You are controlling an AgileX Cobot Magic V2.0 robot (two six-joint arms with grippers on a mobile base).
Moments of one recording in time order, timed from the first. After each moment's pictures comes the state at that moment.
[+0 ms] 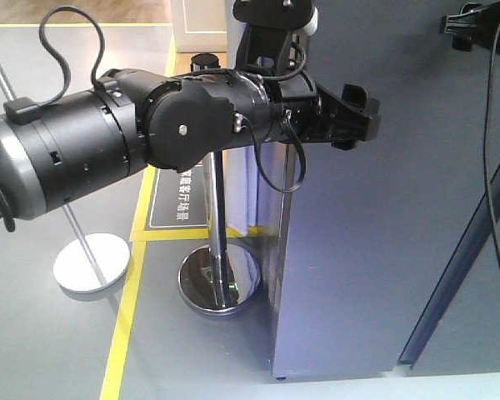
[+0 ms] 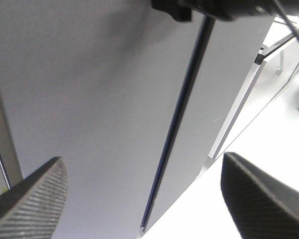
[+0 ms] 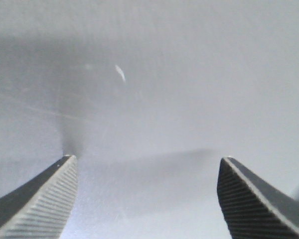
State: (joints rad) left arm -0.76 1.76 -1.60 -0.19 0.26 -0.06; right arm -0.04 1.84 -1.78 -0.27 0.48 0.31
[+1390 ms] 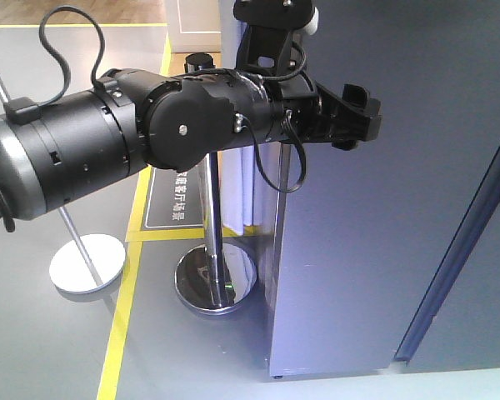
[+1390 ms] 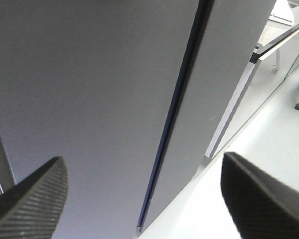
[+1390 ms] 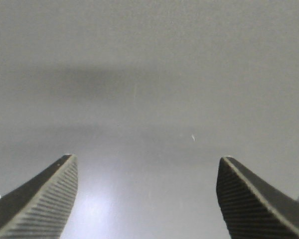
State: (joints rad) left arm -0.76 1.76 -1.60 -0.19 0.26 -0.06; right arm -0.04 1.63 -1.95 0.14 0.78 -0.07
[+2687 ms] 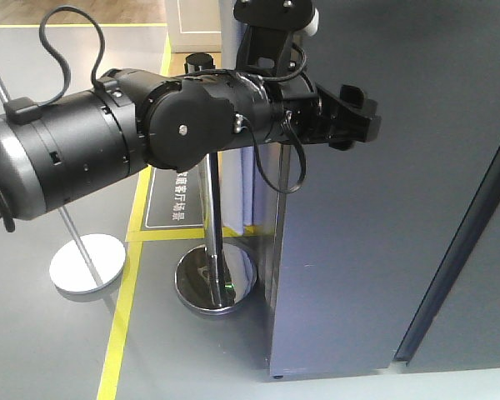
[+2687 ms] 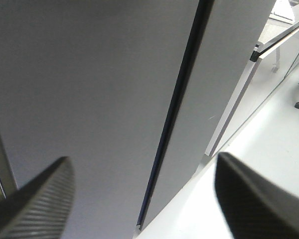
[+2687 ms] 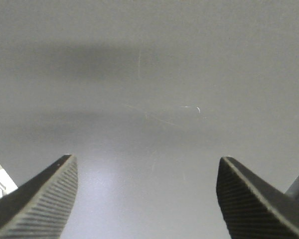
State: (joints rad) left arm -0.76 1.76 -1.60 -0.19 0.26 -0.06; right arm -0.04 1.63 -1.95 0.14 0.84 -0.07
